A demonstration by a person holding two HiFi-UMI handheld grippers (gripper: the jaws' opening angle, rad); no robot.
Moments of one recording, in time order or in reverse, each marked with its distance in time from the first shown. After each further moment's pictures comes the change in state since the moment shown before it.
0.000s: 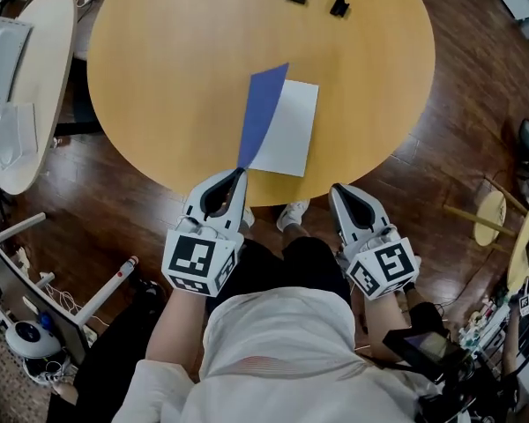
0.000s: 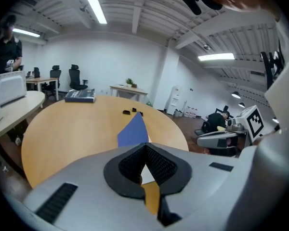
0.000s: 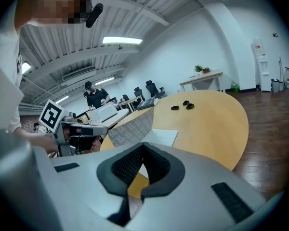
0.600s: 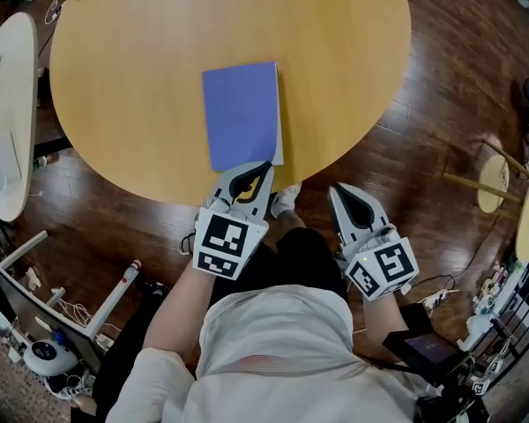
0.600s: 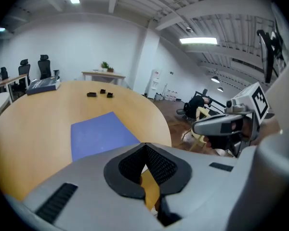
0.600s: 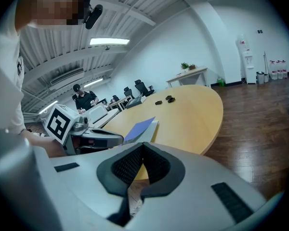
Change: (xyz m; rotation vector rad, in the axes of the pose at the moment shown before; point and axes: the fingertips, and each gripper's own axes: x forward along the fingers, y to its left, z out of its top) left arm 0.085 -0.091 -0.056 0.154 0.186 -0.218; right arm -0.044 -0.045 -0.040 0.095 0.010 -0.100
